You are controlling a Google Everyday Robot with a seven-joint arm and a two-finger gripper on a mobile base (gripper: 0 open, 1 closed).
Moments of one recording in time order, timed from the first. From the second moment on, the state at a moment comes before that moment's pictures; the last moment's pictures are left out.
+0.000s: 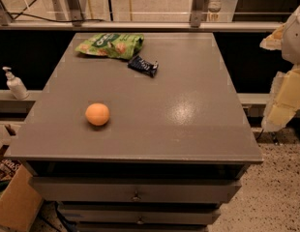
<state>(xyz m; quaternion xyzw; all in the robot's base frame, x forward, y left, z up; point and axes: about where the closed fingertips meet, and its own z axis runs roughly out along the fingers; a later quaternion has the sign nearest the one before) 0.438 -0.217 0.976 -0.60 0.78 -0.03 0.16</state>
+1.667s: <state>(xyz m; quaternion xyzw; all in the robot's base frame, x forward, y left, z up) 0.545 -0.108 0.961 -0.52 0.77 0.15 0.33</state>
